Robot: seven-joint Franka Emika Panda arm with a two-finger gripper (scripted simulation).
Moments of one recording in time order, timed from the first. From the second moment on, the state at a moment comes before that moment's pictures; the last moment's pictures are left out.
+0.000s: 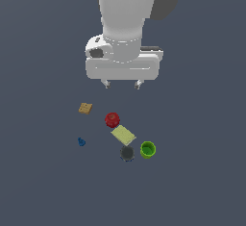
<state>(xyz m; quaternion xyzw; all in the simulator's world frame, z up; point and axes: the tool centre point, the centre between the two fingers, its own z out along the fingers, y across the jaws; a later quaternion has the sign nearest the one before) 0.008 -0.001 0.324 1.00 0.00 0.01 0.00</state>
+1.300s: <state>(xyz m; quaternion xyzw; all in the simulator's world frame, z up) 0.003 0.000 0.293 1.00 0.04 -0.01 0.00</state>
